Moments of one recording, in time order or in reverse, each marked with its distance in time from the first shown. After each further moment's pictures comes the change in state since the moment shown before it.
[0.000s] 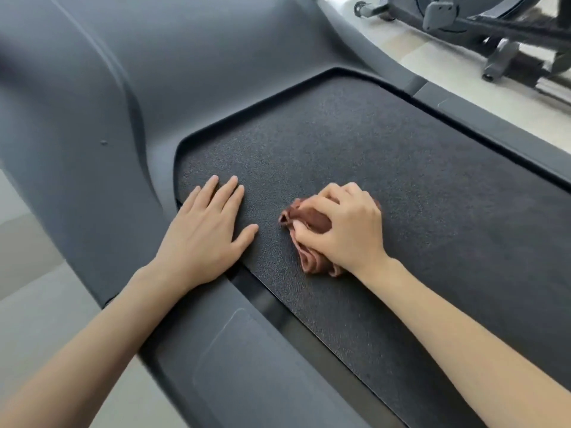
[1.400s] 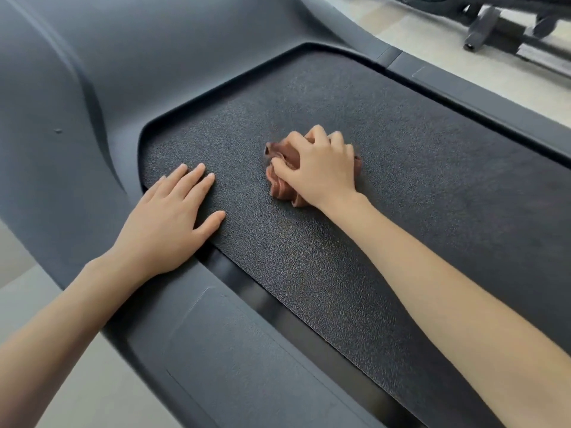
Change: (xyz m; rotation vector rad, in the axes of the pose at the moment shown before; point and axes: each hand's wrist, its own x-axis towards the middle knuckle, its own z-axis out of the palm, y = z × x) left_hand -0.008 -0.006 -0.002 -0.030 -0.034 0.045; right_hand 0.039 0.024 0.013 -0.255 -0.113 0.222
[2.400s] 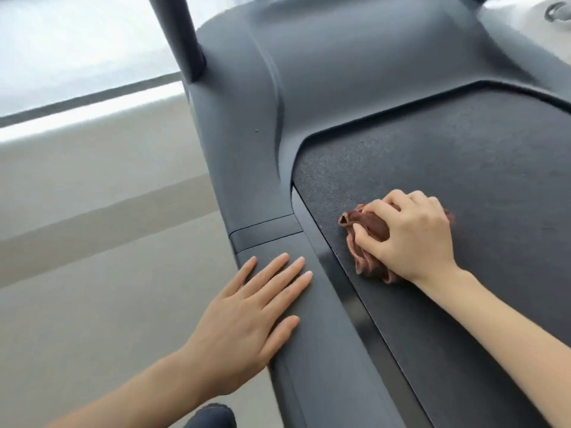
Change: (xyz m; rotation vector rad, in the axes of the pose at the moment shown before) left_hand -0.162 0.076 -0.029 0.141 -0.085 -0.119; right_hand -0.046 -0.028 -0.009 0.347 0.125 -0.505
